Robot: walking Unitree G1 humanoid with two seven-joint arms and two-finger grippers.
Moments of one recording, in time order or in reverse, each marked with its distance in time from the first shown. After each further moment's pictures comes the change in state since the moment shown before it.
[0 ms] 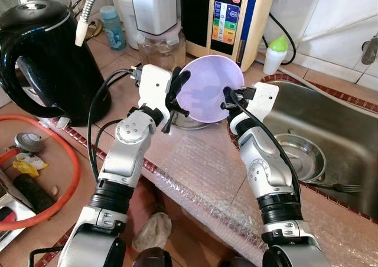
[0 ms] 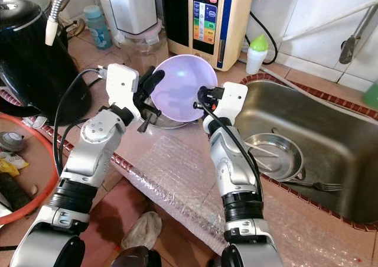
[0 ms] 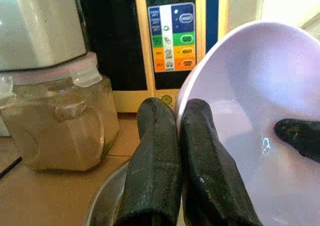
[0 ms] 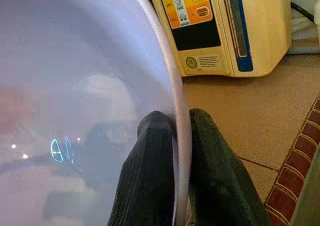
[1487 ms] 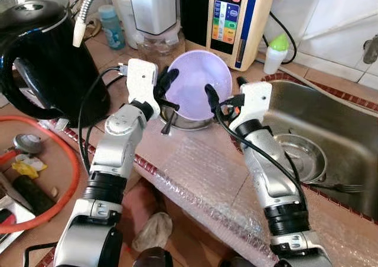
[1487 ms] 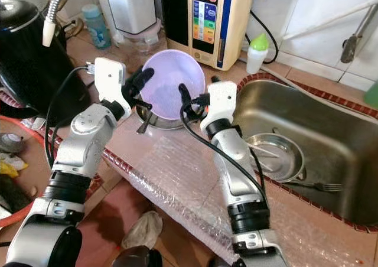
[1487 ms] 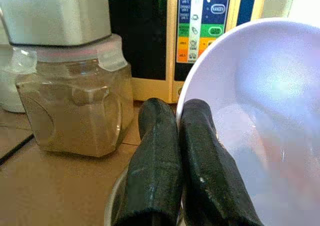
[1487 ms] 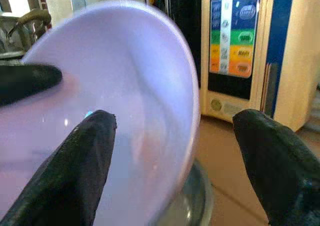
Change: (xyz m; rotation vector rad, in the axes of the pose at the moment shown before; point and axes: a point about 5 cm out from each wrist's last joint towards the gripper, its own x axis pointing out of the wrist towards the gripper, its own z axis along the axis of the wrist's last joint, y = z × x) left arm 0.003 0.024 0.003 -0.093 0.038 0.042; right arm -0.015 0.017 0.008 -0.273 -0.113 0.180
